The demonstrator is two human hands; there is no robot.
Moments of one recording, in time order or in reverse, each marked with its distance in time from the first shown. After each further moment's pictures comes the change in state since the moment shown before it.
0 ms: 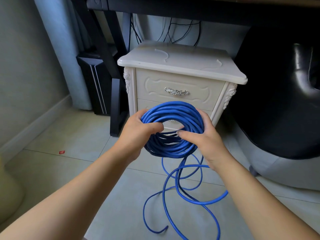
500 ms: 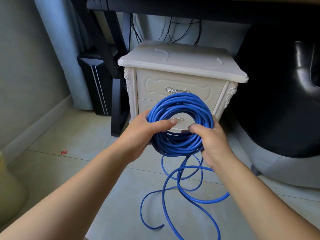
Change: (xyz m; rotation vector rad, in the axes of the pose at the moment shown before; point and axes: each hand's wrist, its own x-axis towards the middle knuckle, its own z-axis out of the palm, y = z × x) left_hand -0.004 0.006 -0.002 -0.051 -0.250 -0.061; right_hand 0.005 -0.001 0.007 0.237 0.209 0.091
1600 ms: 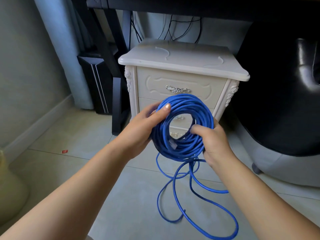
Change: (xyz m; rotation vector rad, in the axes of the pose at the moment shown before) left_hand 0.003 0.003 0.001 -0.109 -0.033 0.014; right_hand 0.005 0.007 -0.003 -0.020 0.070 0.036
